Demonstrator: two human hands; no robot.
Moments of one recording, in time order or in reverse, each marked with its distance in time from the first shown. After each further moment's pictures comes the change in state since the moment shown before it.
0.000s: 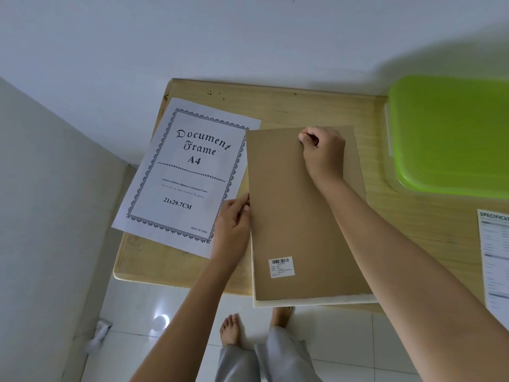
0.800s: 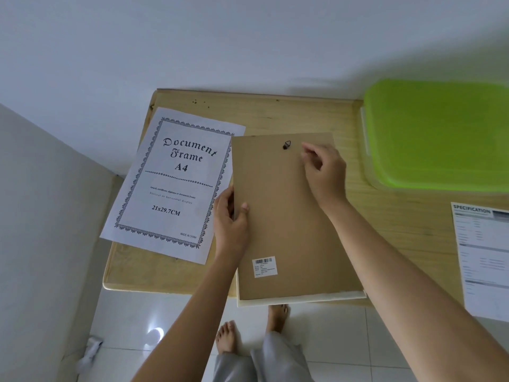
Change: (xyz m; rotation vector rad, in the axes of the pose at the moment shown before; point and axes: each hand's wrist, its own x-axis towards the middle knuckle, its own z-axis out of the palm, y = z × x) left_hand 0.011 0.001 0.024 -0.211 0.111 -0.001; right_hand -0.031 0.018 -0.035 0.039 0.002 -0.023
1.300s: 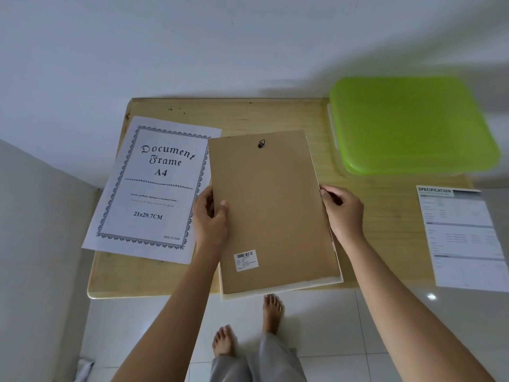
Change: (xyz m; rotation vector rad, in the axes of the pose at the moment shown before) left_hand -0.001 0.008 -0.002 -0.066 0.010 -0.055; right_hand -0.073 0.052 -0.060 0.092 0.098 0.356
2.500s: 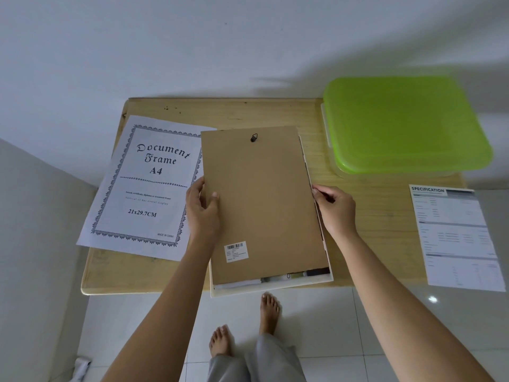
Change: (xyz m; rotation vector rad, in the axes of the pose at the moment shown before) left_hand 0.005 0.007 0.006 0.023 0.030 0.048; right_hand 0.003 0.001 -0.004 0.032 -0.057 -0.007
